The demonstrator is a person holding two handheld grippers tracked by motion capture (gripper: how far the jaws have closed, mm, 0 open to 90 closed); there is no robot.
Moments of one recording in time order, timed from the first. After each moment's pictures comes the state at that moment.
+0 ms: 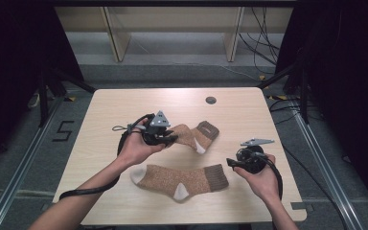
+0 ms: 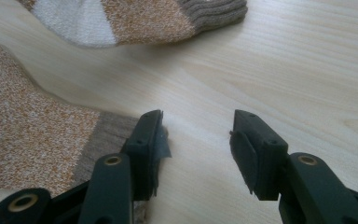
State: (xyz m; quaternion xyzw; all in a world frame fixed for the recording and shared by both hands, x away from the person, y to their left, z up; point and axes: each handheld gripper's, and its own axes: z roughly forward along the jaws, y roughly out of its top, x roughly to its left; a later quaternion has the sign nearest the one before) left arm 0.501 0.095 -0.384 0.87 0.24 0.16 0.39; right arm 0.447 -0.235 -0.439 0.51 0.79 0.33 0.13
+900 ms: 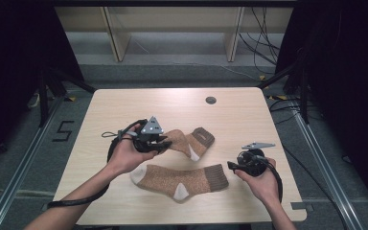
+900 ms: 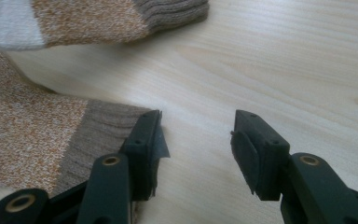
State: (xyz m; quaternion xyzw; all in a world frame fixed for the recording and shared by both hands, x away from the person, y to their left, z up) left arm 0.472 0.113 -0.376 0.88 0.23 0.16 0.38; right arm 0.448 -0.243 -0.459 0.52 0.78 0.34 0.10
